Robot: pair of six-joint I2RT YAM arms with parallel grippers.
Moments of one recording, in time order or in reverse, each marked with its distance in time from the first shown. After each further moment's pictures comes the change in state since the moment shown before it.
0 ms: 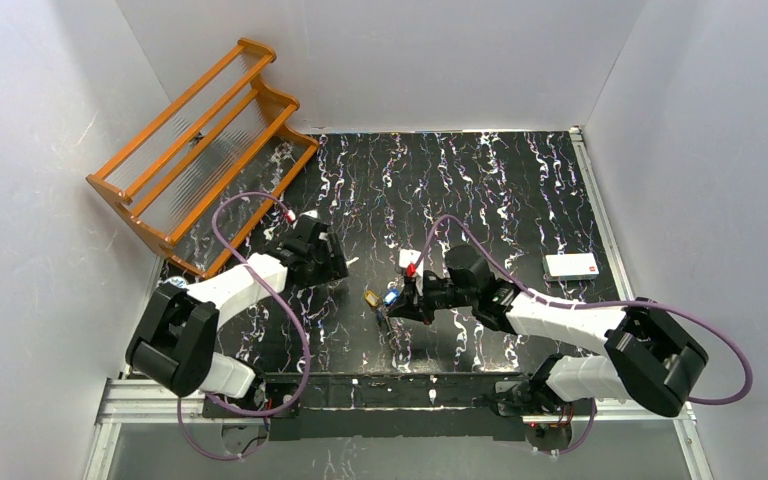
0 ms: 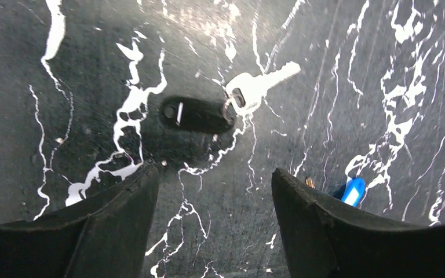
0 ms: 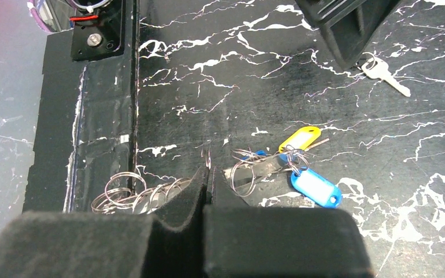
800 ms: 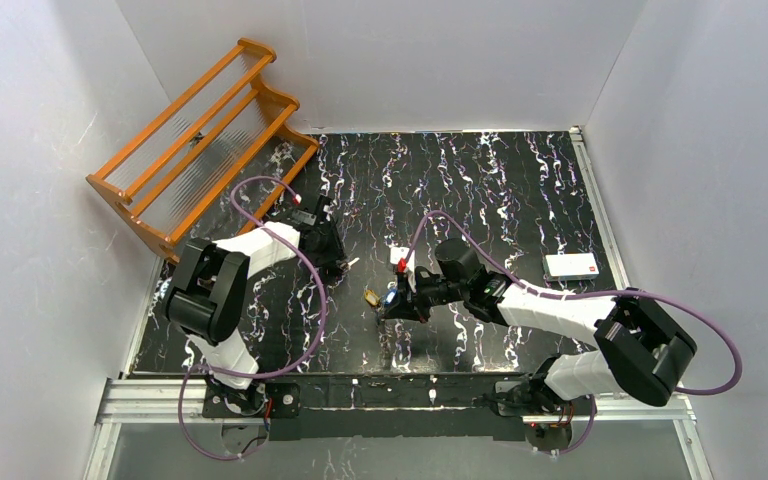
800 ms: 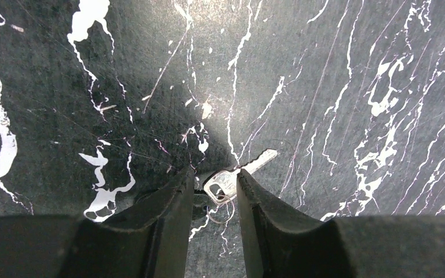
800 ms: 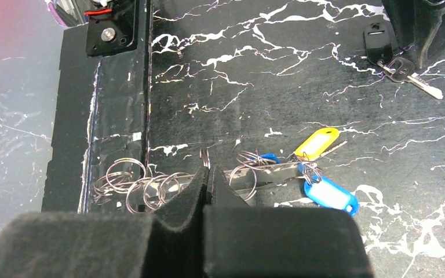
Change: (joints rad) left arm 0.126 0.299 0.217 0.021 0.169 0.002; right arm 0.000 0.077 0.088 -0.093 -0.058 0.001
